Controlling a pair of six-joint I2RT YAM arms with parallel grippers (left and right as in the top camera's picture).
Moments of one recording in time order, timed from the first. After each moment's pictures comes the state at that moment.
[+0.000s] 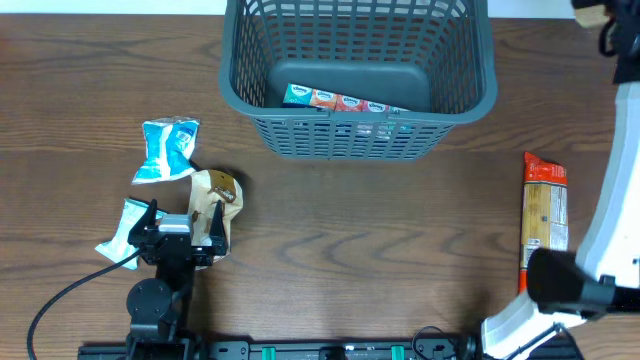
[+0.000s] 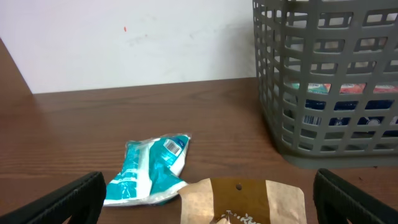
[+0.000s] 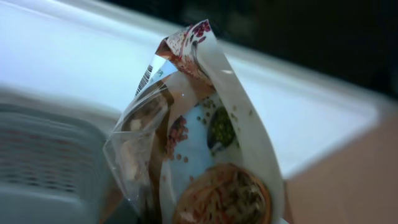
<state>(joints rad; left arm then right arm) -0.08 0.01 0.02 -0.11 -0.04 0.07 -0.10 1.82 2.39 -0.91 -0.02 -0.36</state>
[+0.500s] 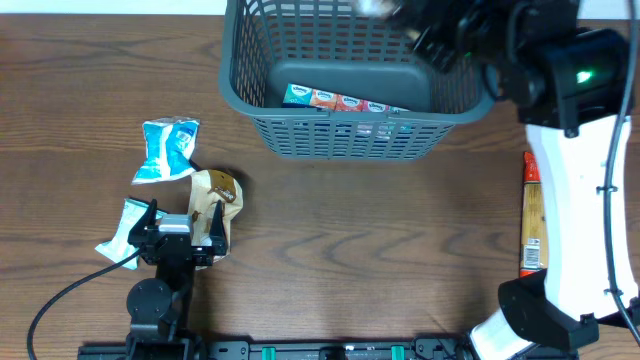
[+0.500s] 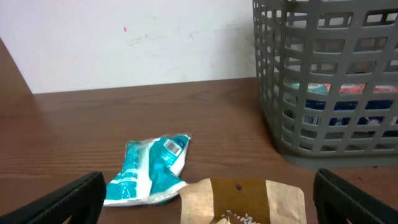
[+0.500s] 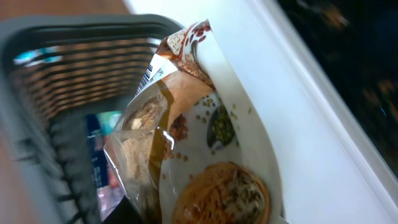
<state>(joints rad) -0.08 0.01 0.02 -0.11 -0.04 0.07 0.33 1.77 2.39 -1.17 -0.24 -0.77</state>
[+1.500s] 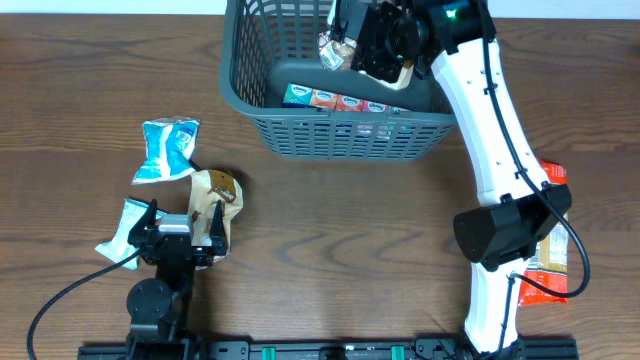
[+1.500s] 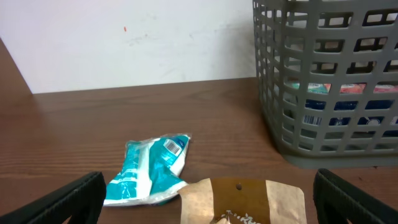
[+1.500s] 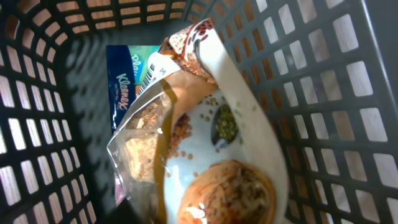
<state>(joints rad) -0.08 0.01 0.02 -0.11 -0.04 0.07 0.33 2.15 2.38 -1.21 -0.25 -0.88</state>
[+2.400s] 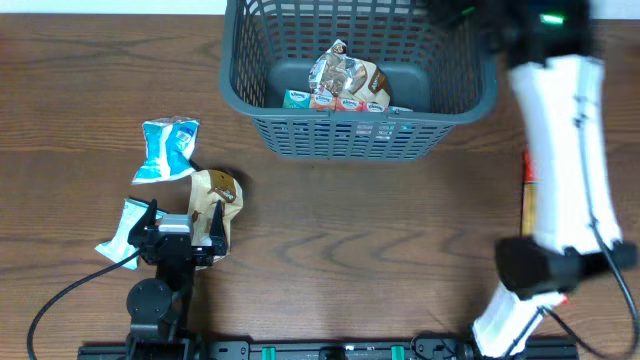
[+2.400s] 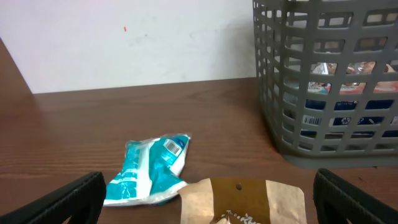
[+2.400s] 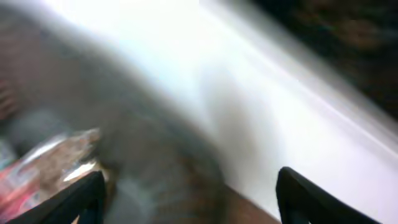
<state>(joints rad) -0.08 0.01 0.02 -0.11 -0.04 0.07 0.12 1.91 2.38 -0.90 -0.09 -0.49</state>
